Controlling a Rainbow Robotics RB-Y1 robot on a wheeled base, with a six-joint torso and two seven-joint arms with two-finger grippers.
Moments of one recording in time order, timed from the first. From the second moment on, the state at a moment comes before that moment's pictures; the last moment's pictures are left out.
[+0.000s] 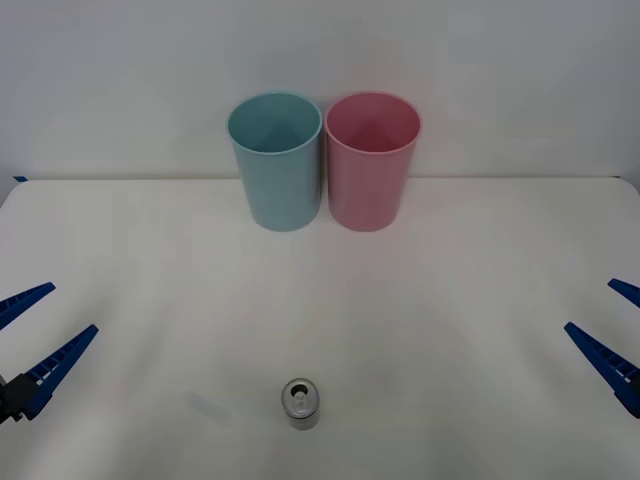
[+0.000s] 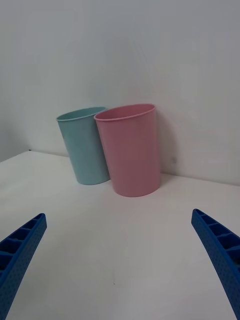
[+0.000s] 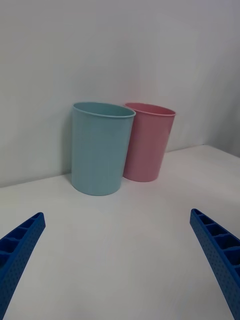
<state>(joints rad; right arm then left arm) 0.35 -0.40 -0.52 -1.66 0.96 -1.22 0.00 0.35 0.40 0.52 -1.66 -0.96 -1.22 0.00</state>
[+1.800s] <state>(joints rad) 0.32 -0.49 -0.27 -1.55 1.10 -1.45 0.12 0.35 0.40 0.52 -1.66 -0.96 -1.22 0.00</state>
